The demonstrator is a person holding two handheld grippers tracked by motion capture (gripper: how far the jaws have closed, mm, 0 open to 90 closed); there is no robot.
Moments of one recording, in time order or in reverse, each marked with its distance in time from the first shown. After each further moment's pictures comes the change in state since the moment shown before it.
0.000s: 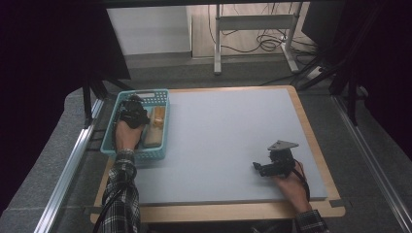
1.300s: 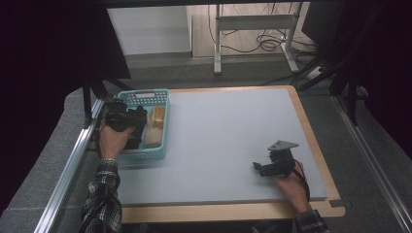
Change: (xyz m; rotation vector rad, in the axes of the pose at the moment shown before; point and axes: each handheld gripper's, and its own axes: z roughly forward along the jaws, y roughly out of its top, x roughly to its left) left arm 0.019 -0.026 -0.047 -0.174 -0.124 -0.009; right arm 0.000 0.000 0.000 -0.001 0.000 -0.001
